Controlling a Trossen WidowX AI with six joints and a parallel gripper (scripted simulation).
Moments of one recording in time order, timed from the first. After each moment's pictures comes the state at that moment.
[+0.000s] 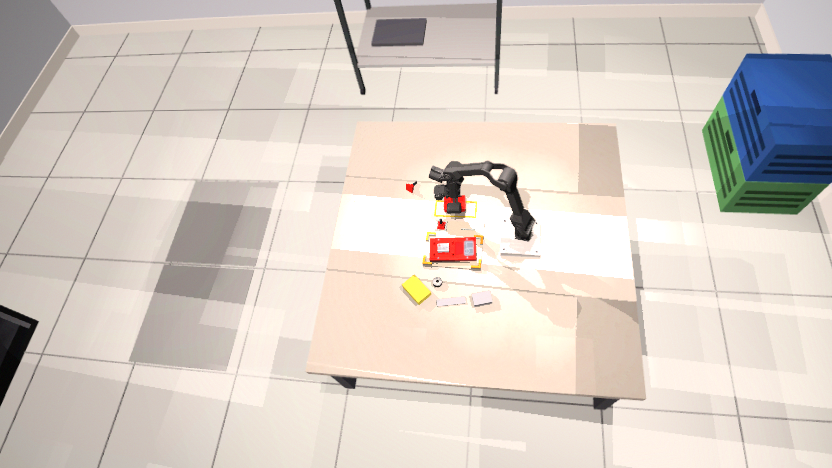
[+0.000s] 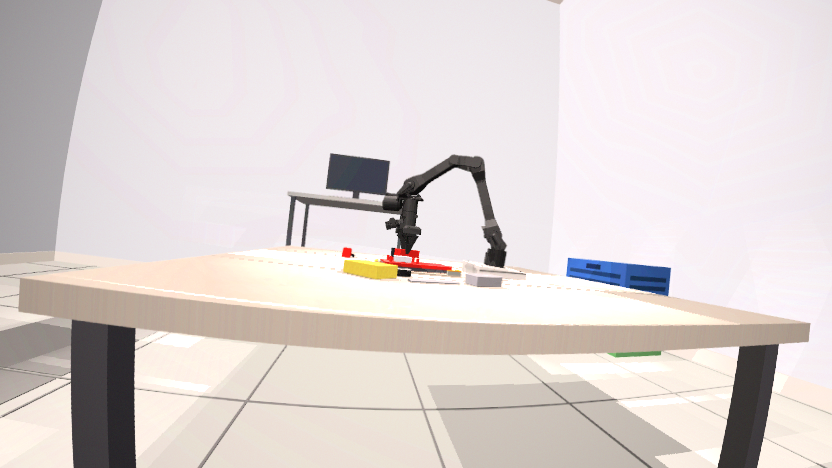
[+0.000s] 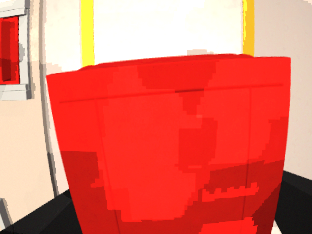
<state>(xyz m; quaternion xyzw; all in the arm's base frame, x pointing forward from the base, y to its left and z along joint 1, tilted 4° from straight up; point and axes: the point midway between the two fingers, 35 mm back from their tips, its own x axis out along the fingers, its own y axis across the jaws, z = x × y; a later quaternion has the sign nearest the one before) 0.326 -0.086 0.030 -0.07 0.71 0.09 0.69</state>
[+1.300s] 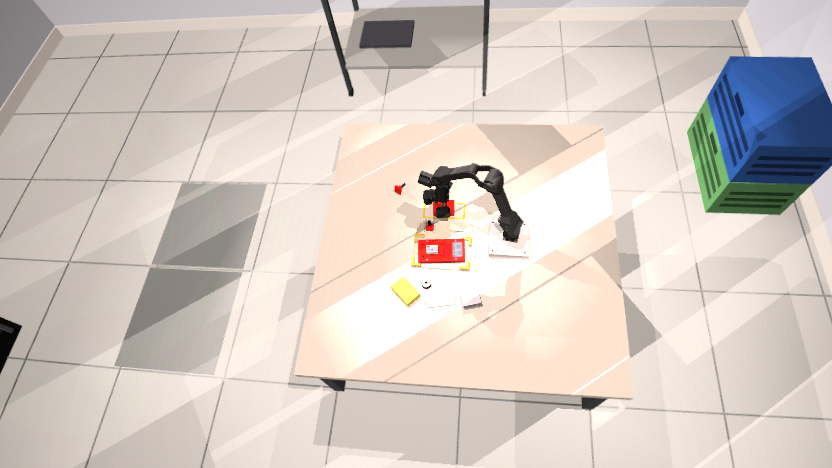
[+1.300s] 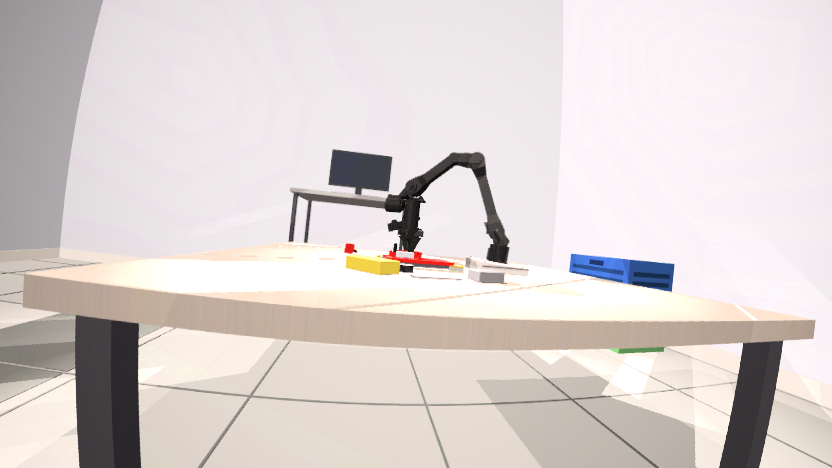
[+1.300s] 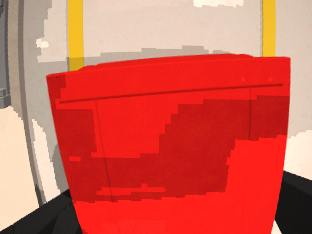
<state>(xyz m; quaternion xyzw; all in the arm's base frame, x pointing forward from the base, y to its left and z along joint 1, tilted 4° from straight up) 0.324 -0.085 0.008 -0.07 0.72 0.09 0.69</state>
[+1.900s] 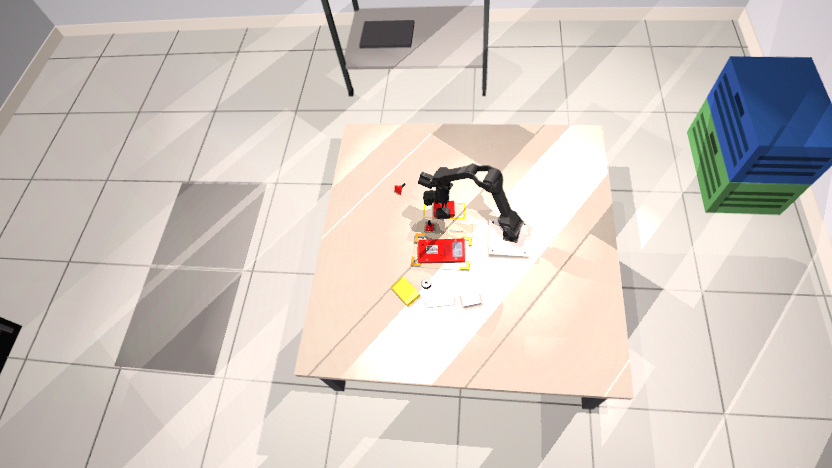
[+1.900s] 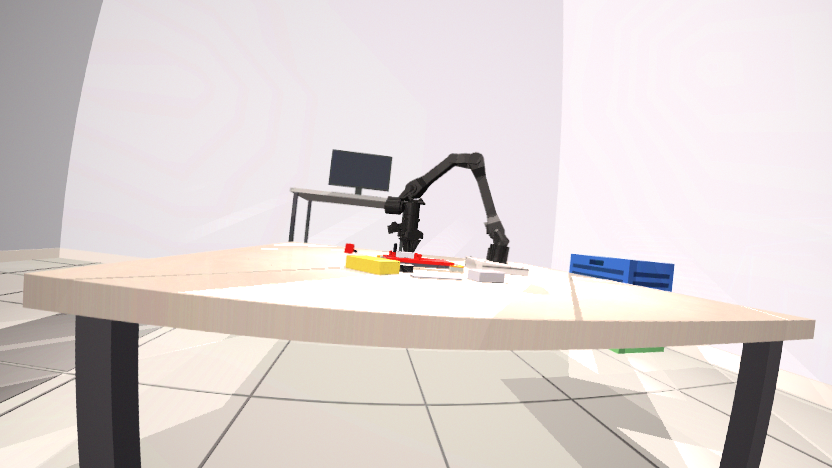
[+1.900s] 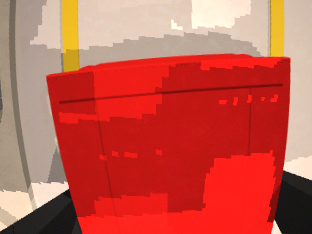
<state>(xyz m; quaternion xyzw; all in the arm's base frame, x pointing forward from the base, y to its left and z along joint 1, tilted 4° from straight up) 0.323 -0.085 0.000 -0.07 0.72 0.09 0.69</state>
